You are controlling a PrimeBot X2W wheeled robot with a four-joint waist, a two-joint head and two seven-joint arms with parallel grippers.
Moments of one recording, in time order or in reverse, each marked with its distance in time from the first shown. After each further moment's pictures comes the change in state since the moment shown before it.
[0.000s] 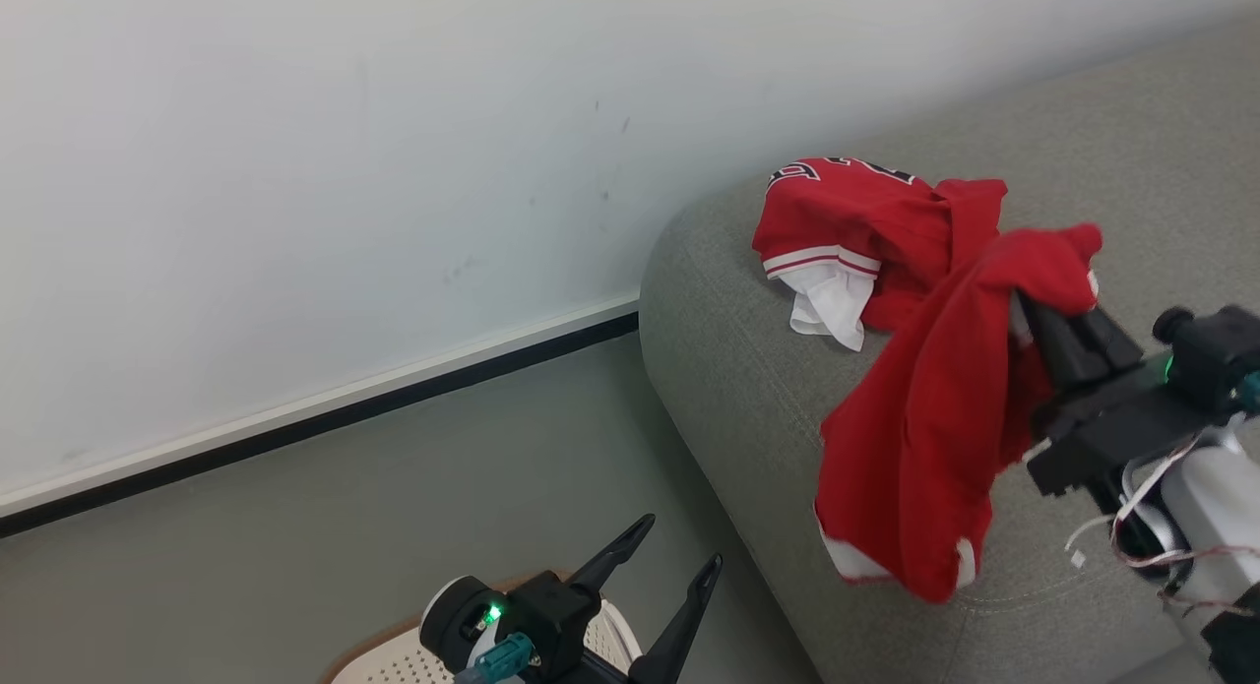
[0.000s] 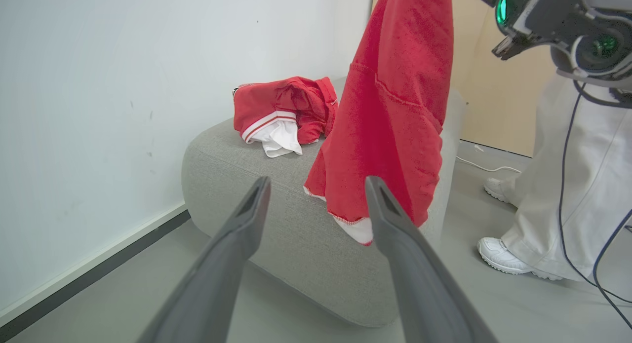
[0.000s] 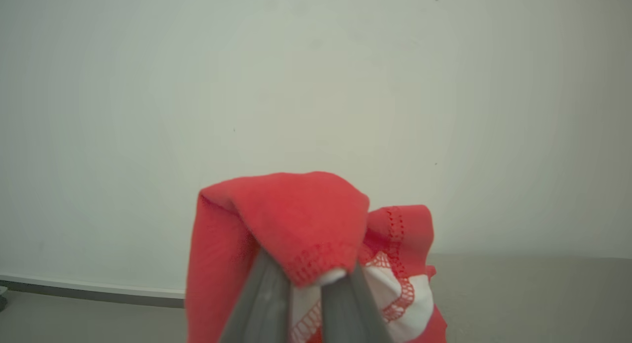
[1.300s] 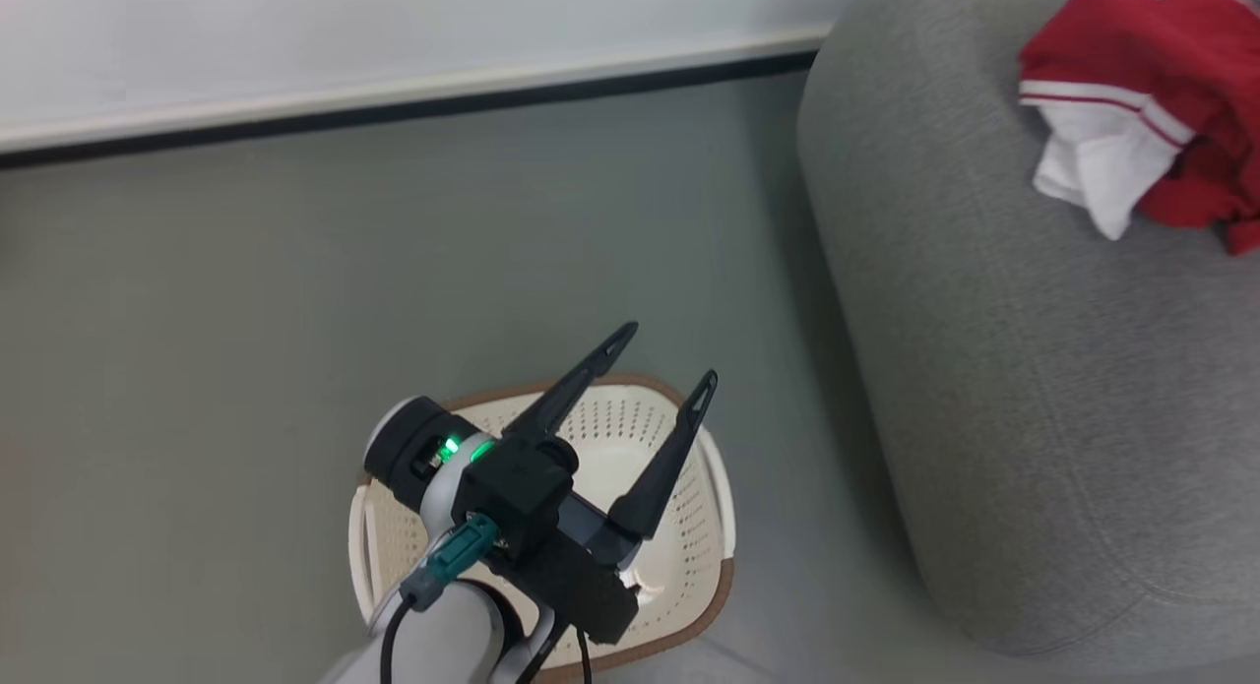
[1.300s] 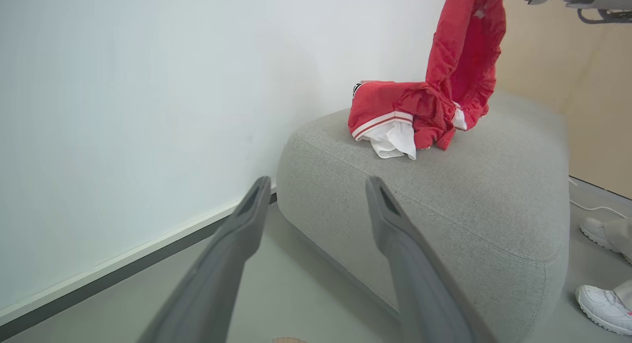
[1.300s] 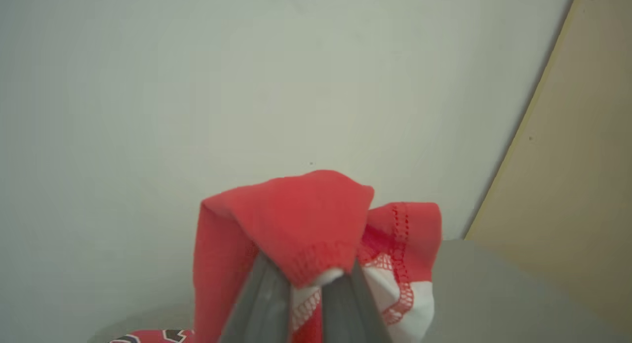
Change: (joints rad) left arm -0.190 0.064 0.052 -0.212 0.087 0.058 0.047; right arm -0.631 -0.223 -0.232 0.484 -0.064 -0.149 0.087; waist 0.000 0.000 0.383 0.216
